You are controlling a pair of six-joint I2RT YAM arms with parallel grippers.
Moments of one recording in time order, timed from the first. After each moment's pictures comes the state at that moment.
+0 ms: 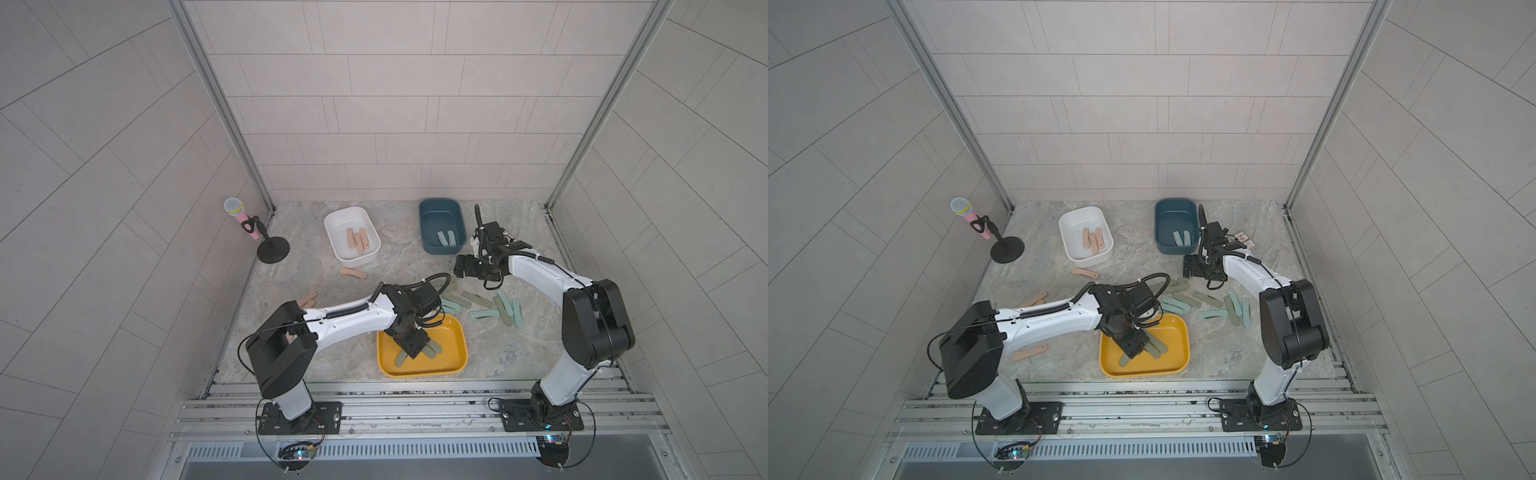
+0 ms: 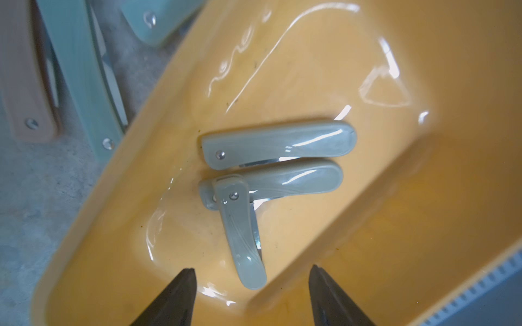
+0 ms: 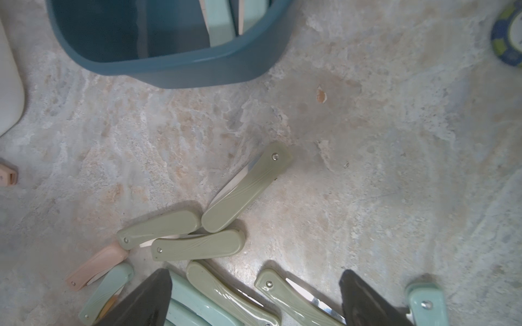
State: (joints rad) left arm -0.96 1.65 1.18 -0.90 0.09 -0.21; right arm 0.24 1.71 1.20 -0.60 -0.11 0.35
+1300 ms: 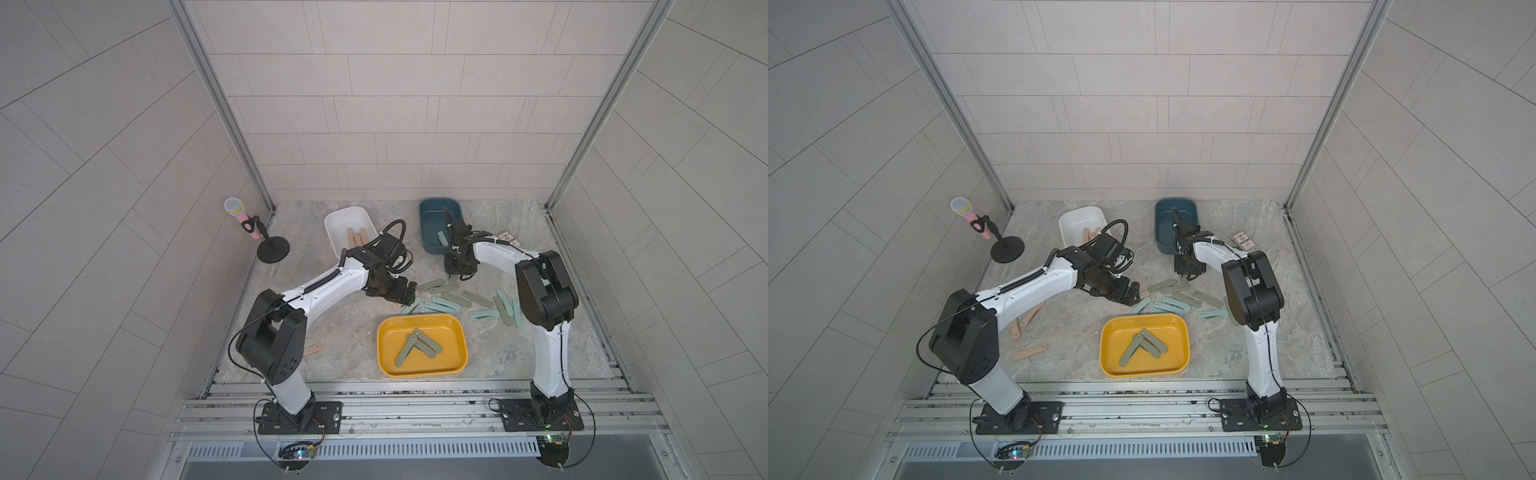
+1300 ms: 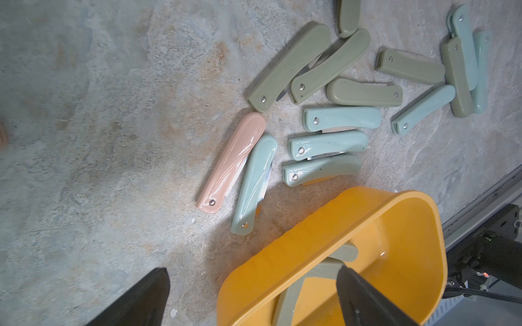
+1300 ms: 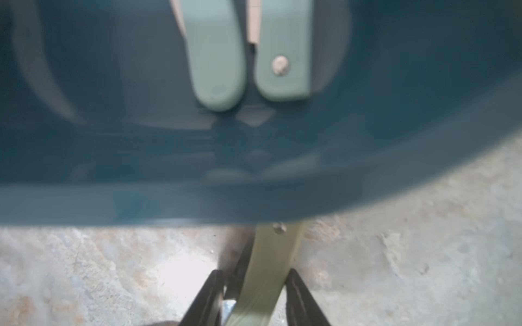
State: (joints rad) left arm -0.60 1.68 1.28 -0.82 0.24 -0.27; right arm 0.33 2.09 1.51 -0.68 0.08 0.40
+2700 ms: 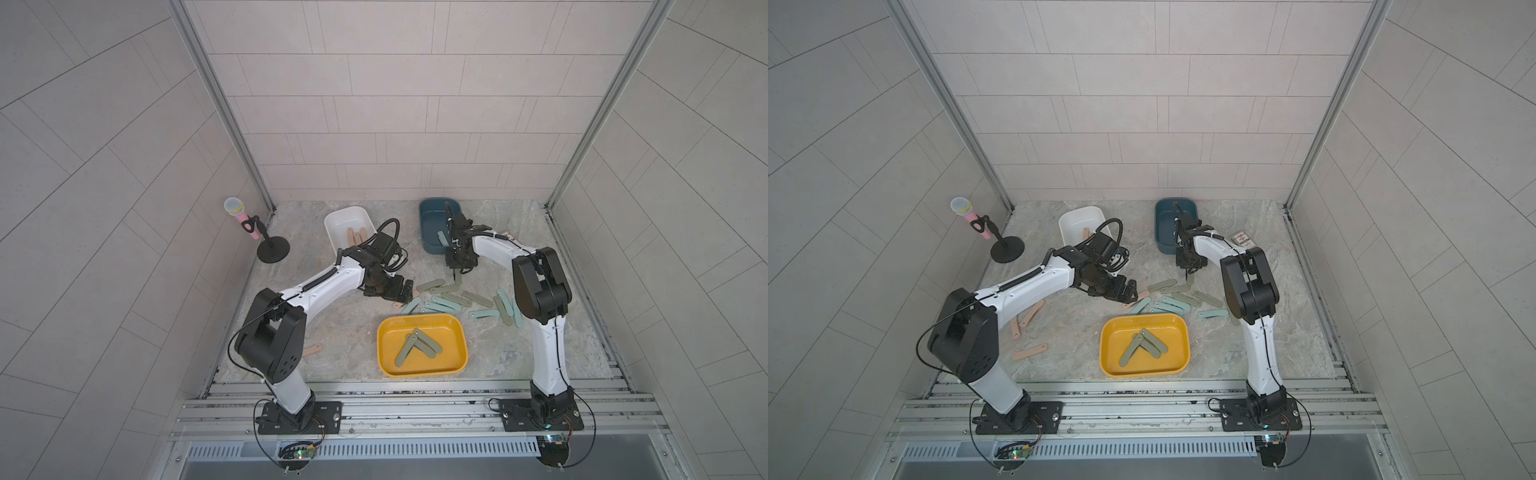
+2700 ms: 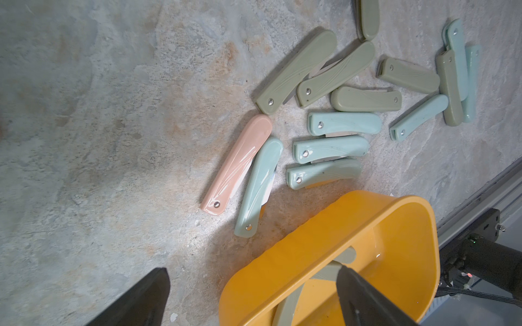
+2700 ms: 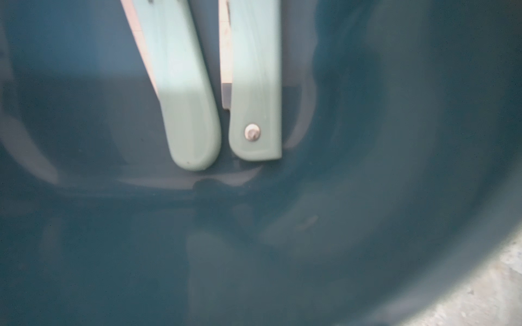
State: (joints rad) left arm -0.56 1.68 1.26 -0.80 0.29 -0.27; right arm 0.30 2.17 1.64 -0.72 0.09 0.38
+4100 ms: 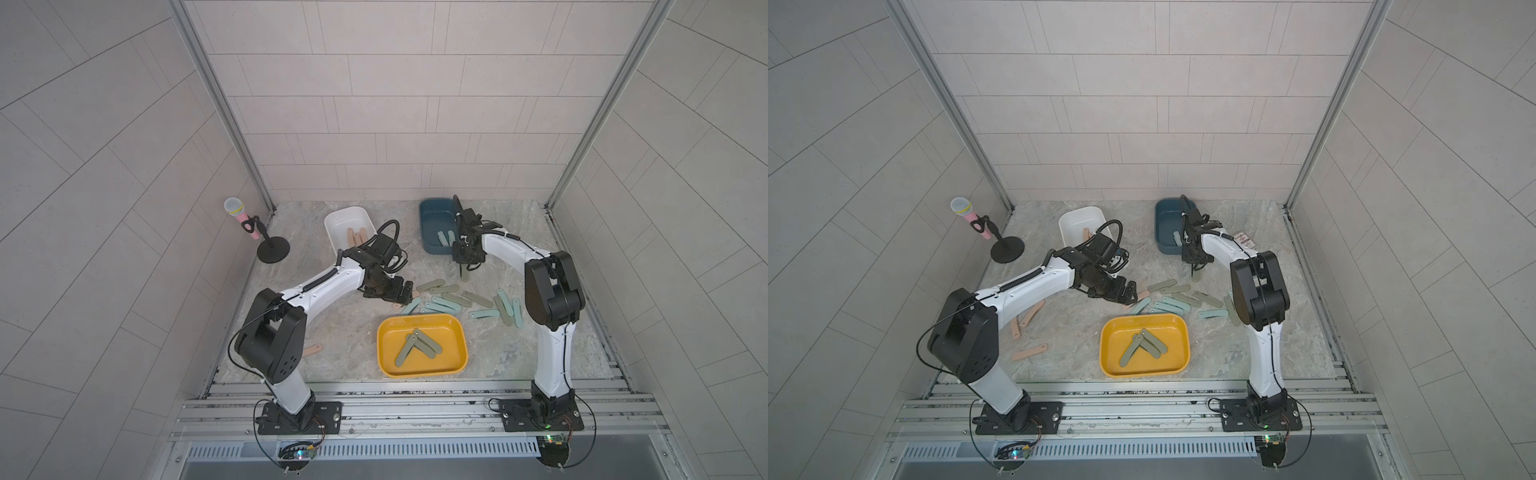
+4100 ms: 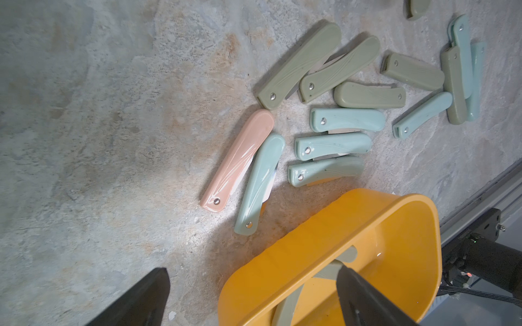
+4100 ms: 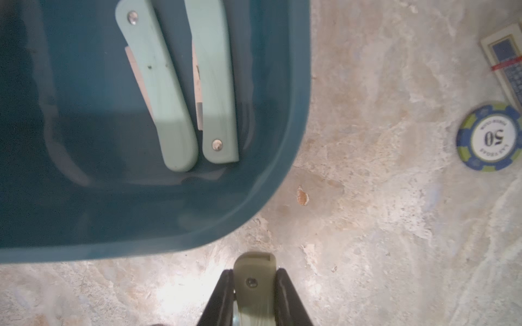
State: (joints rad) left arm -0.56 1.68 1.25 -0.80 0.29 -0.28; right arm 0.27 2.06 1.60 -0.73 0.12 0.39
